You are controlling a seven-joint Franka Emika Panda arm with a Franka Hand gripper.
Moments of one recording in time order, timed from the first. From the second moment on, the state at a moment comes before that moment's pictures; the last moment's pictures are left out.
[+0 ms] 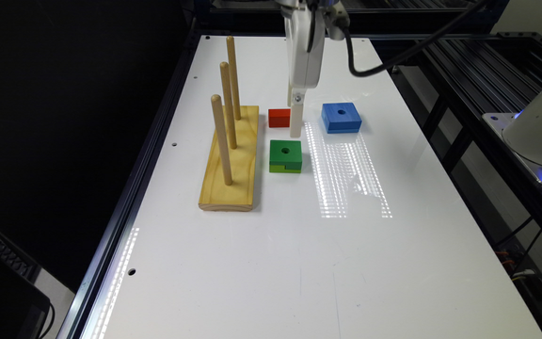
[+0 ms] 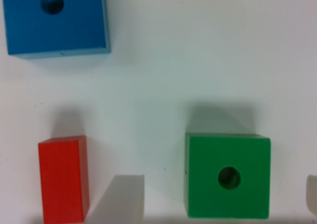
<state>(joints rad) -0.07 0.20 0.11 -2.35 0.03 2.57 0.80</state>
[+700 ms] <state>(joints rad) -0.07 0.23 0.11 -2.35 0.03 2.59 0.80</state>
